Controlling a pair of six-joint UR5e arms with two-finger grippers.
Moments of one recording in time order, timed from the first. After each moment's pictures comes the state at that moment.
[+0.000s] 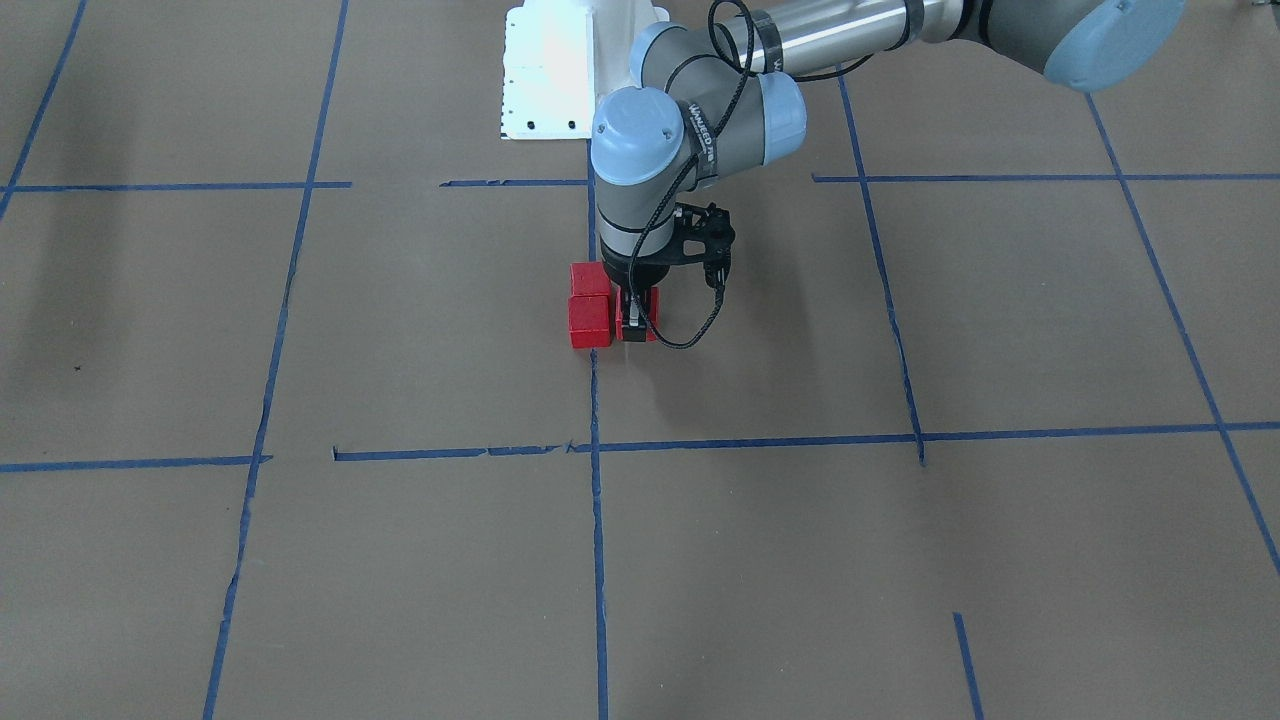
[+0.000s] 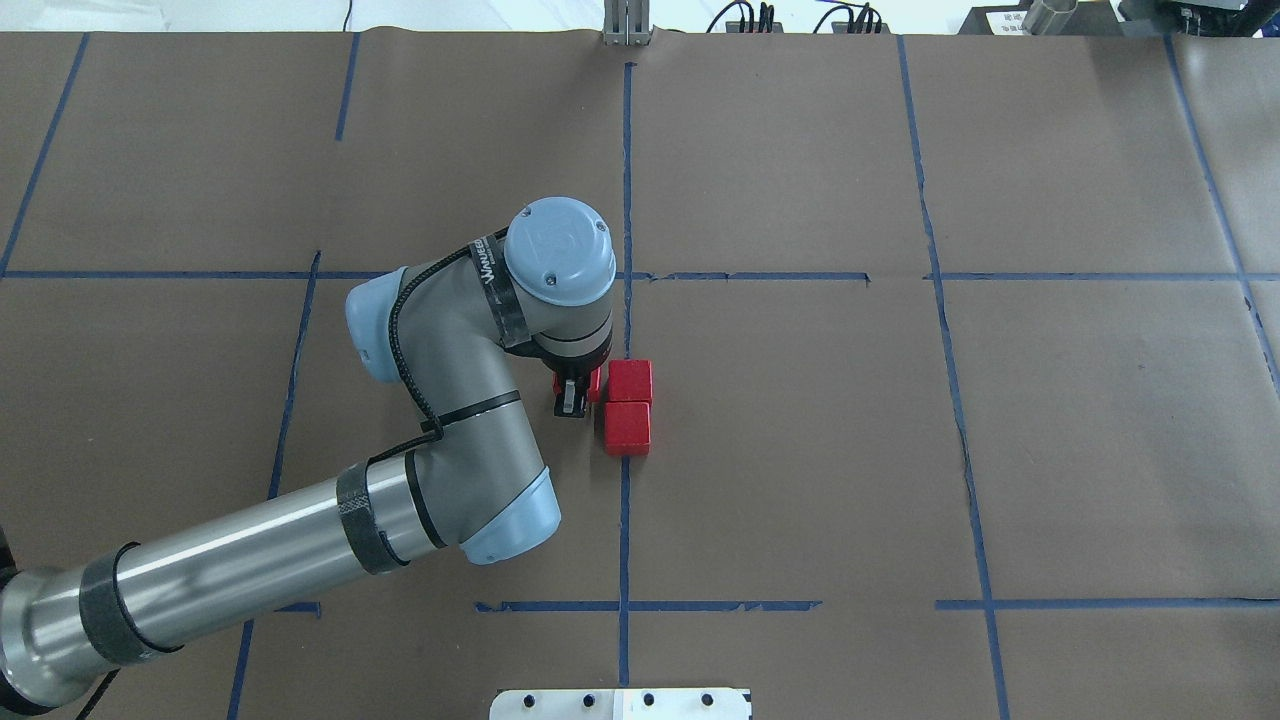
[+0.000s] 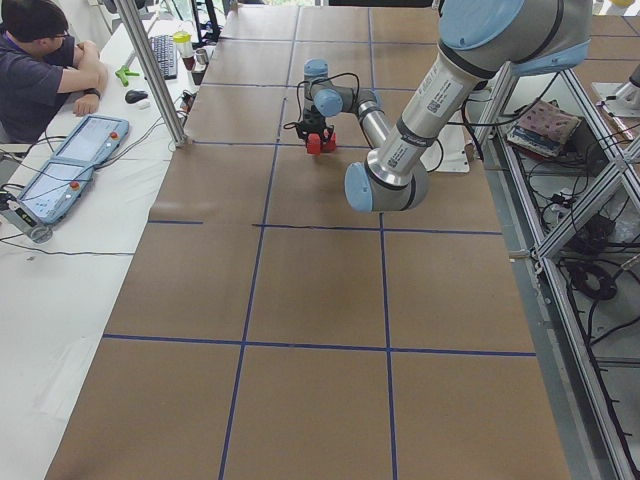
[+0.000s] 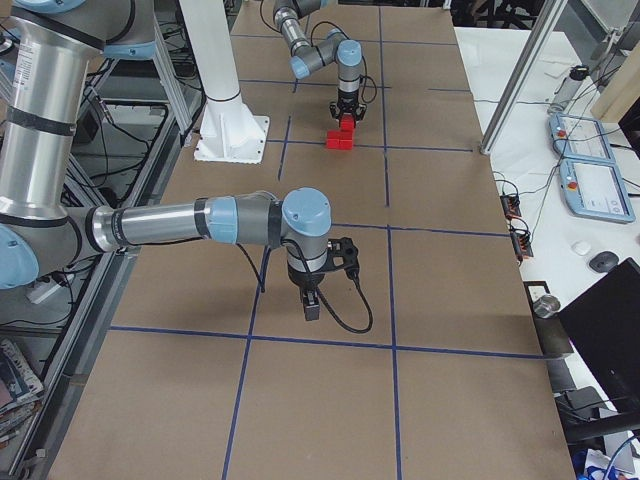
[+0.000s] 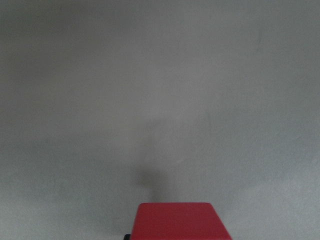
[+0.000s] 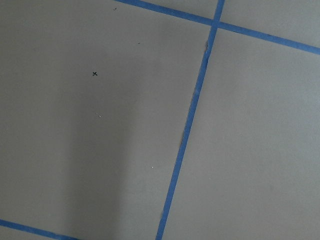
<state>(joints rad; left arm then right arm) -0.51 -2.42 -1.44 -1.57 -1.86 -2.69 1.55 -1.86 2.02 -1.74 2.31 -0.23</state>
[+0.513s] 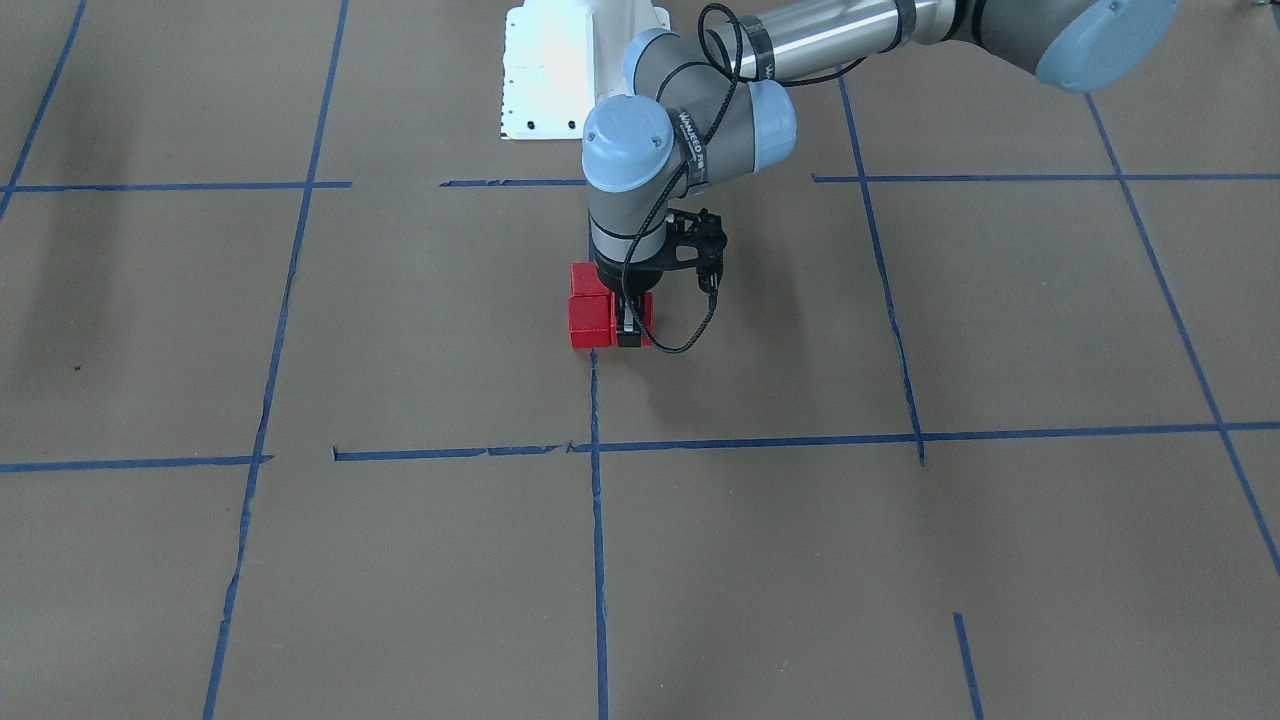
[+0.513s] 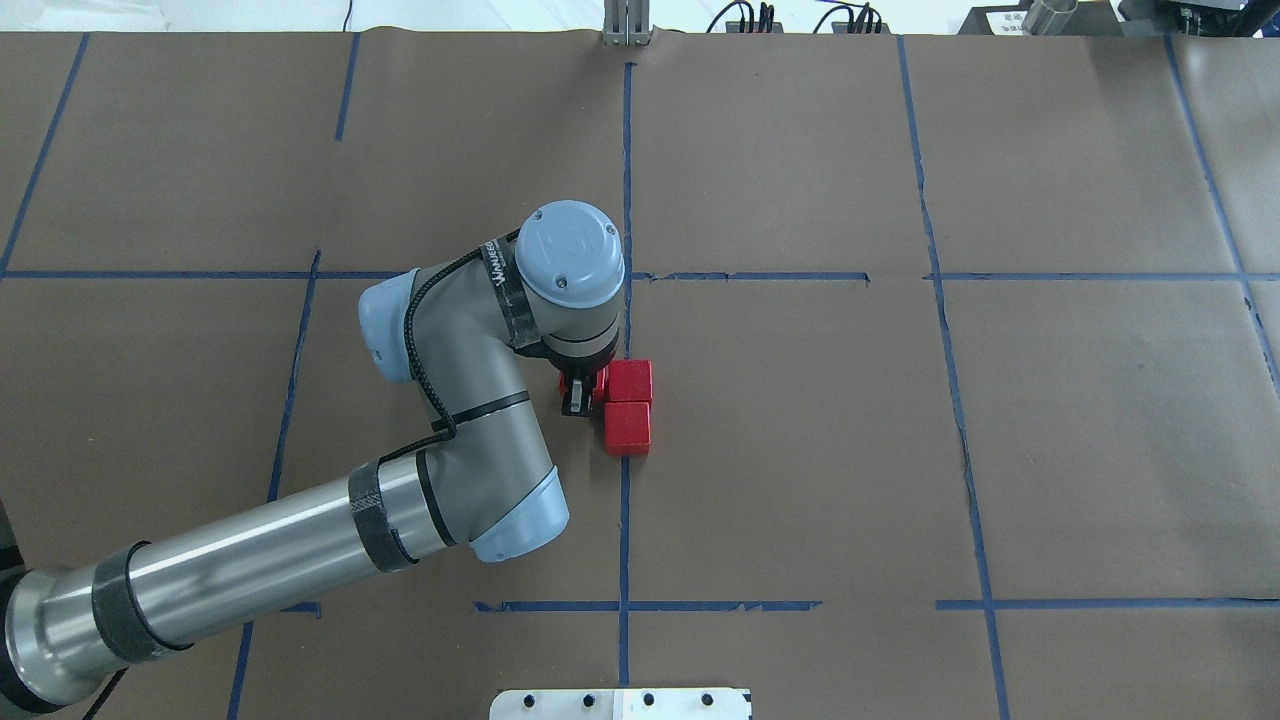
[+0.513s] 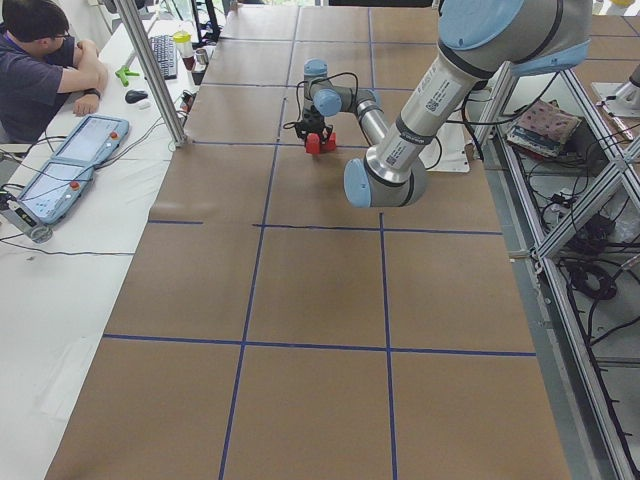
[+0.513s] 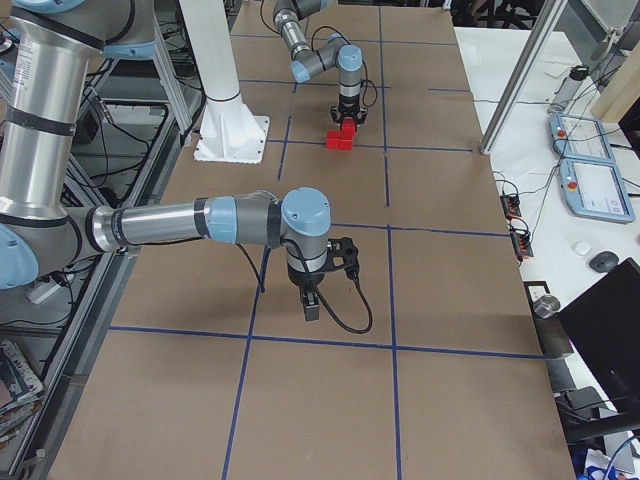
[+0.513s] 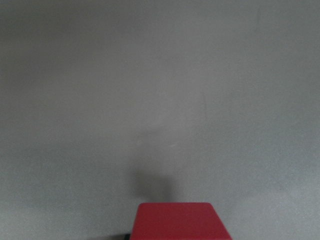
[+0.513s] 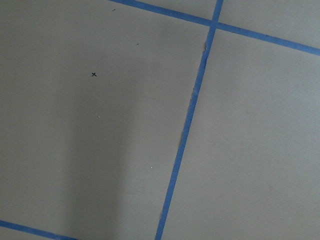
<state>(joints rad) -0.50 -2.43 -1.42 -1.59 -1.86 -2.71 1.55 -1.86 2.02 -1.74 2.30 -0.23</state>
